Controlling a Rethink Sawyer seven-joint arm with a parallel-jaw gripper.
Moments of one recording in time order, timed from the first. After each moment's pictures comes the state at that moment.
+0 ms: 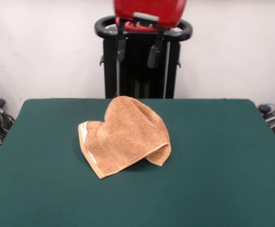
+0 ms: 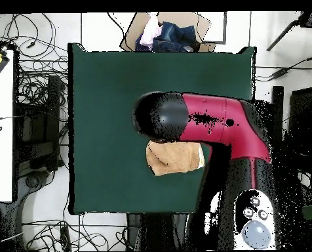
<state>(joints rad) -0.30 -0.93 0.09 1.50 -0.22 0.93 1.76</state>
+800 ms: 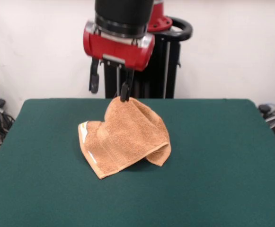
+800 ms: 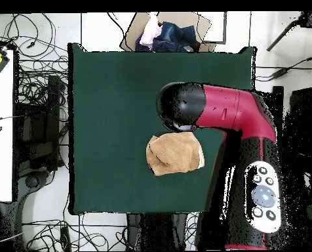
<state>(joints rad) -0.31 -0.75 0.04 1.39 -0.23 0.93 1.80</state>
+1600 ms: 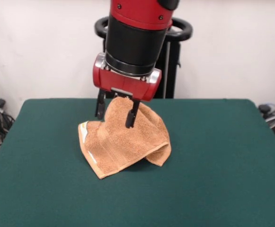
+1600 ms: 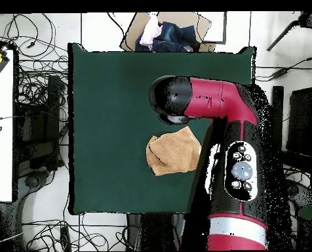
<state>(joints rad) -0.25 -0.64 -0.01 1.30 -0.23 0.93 1.80</state>
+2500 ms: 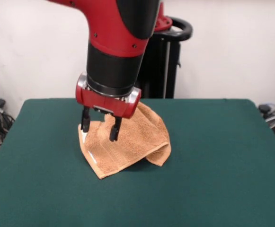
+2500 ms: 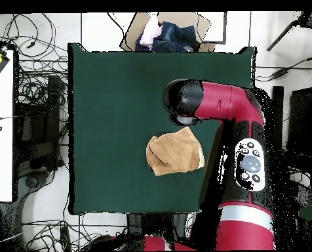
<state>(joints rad) -0.29 -0.56 -0.02 1.28 -0.23 0.91 1.80</state>
